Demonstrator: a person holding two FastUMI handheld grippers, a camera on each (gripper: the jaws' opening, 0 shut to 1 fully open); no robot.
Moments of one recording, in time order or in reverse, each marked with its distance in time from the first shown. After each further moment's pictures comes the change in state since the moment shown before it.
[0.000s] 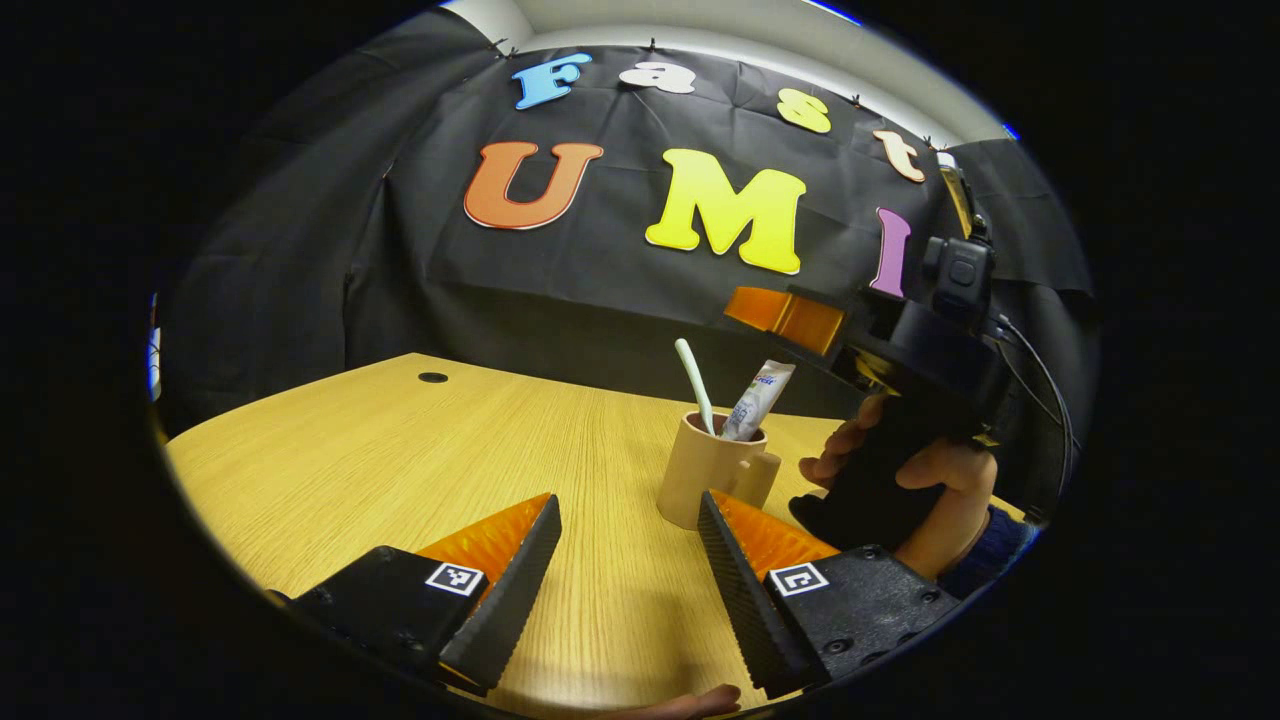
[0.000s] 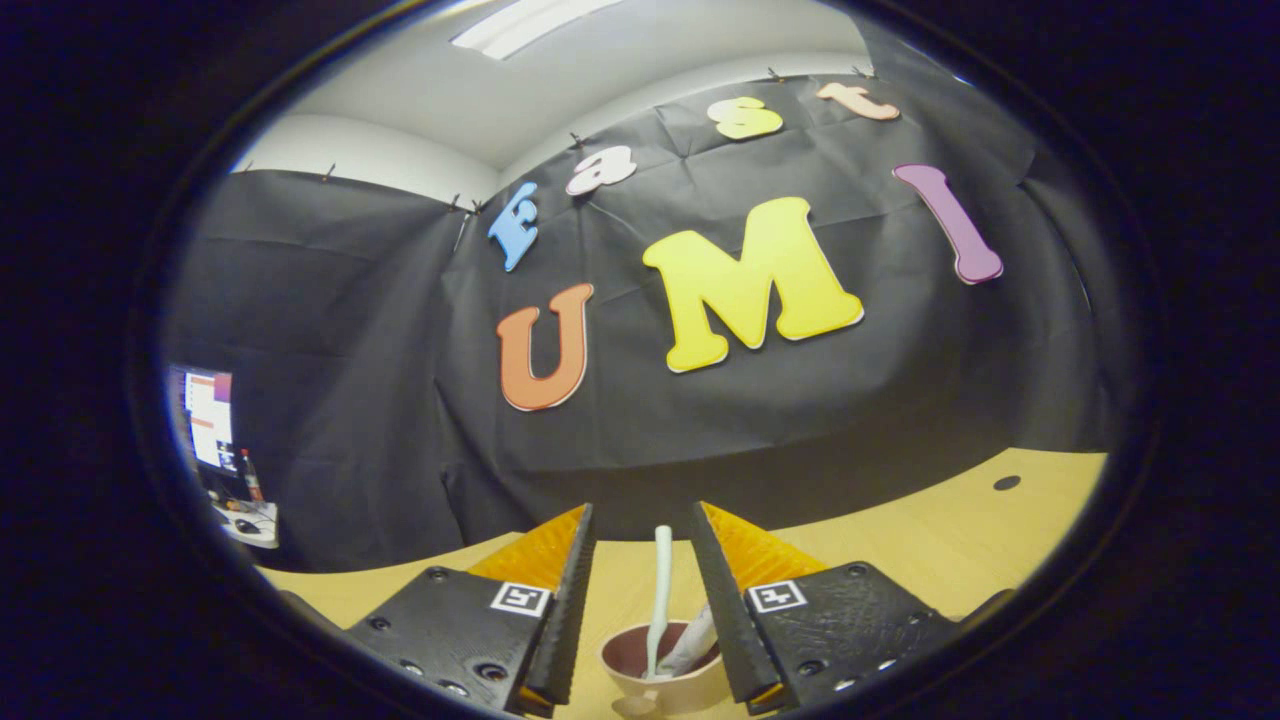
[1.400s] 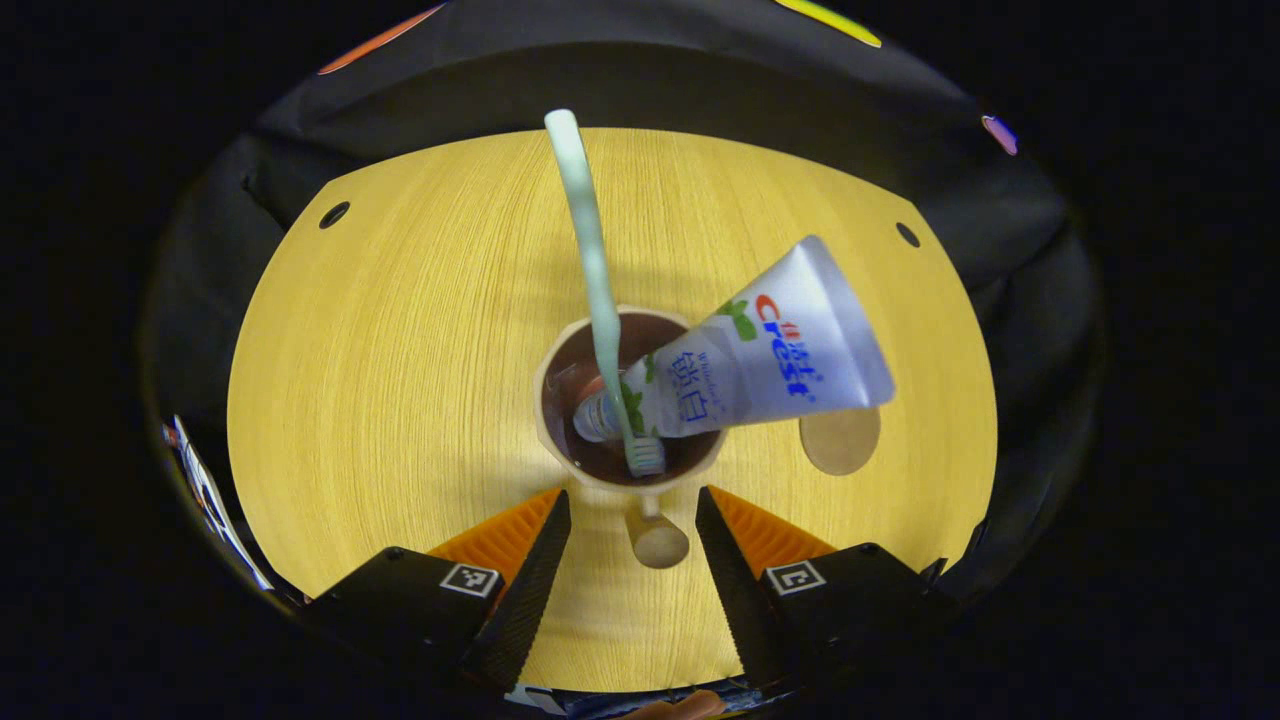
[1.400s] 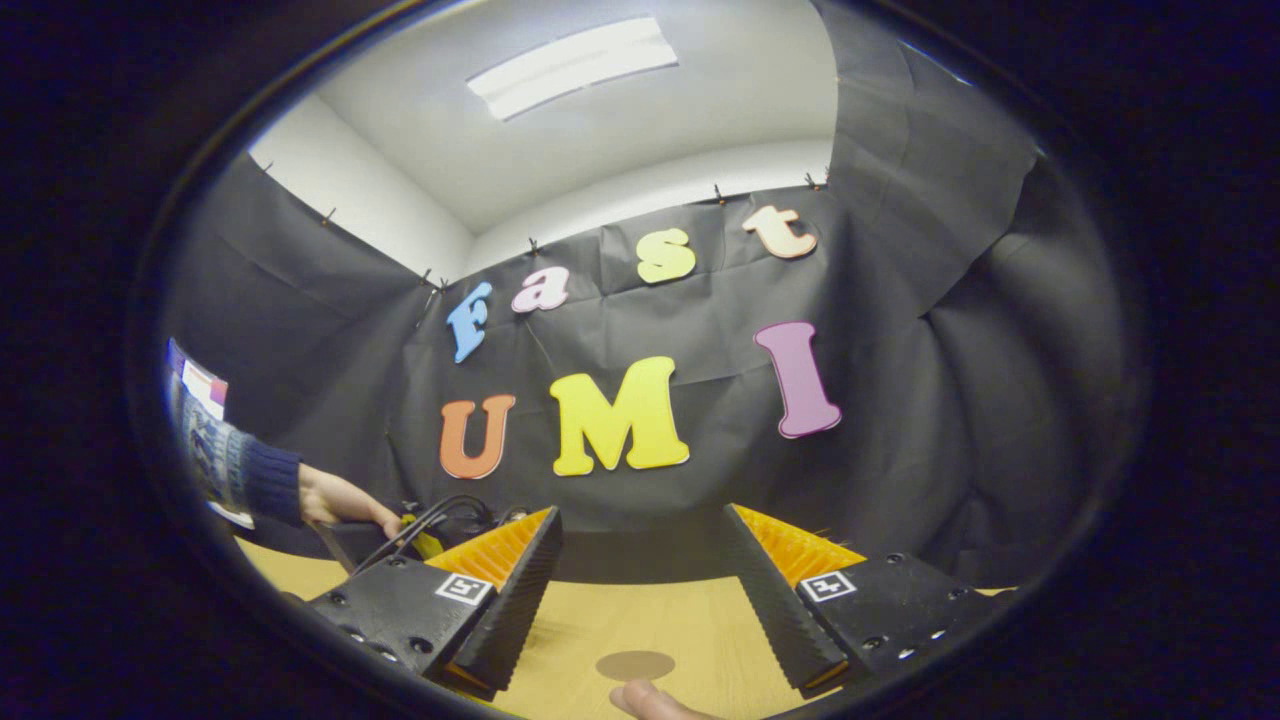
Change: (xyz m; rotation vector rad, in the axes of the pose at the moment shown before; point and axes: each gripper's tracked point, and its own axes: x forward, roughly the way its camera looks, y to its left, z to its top) left arm 0.059 -0.076 -0.035 0.025 1.125 0.144; right arm -0.276 -0.148 0.148 -0.107 -0.287 -0.172
